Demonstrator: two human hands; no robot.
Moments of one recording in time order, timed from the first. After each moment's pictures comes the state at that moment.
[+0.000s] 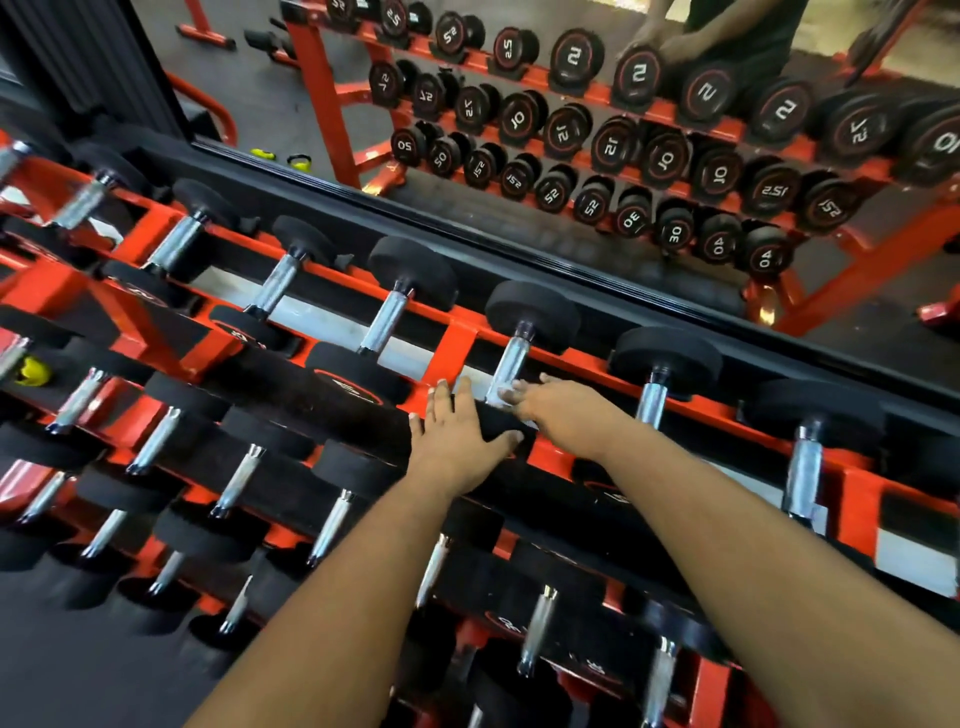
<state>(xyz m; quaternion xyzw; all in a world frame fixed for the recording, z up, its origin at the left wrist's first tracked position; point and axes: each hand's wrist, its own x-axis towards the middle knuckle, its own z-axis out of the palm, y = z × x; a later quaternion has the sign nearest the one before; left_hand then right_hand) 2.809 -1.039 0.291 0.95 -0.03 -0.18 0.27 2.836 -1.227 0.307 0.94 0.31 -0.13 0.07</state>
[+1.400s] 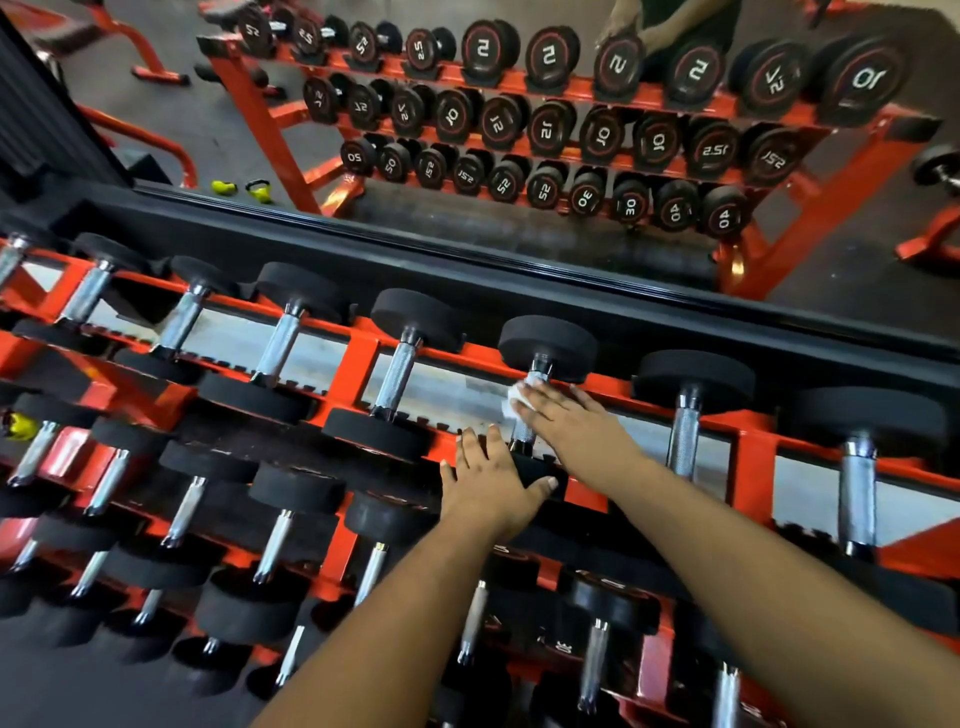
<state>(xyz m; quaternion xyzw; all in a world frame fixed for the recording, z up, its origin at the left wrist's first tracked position) 2.731 -1.212 0.312 0.94 -0.07 -0.28 0.18 2.752 -1.385 0.296 0.98 0.16 -0.07 0.01</state>
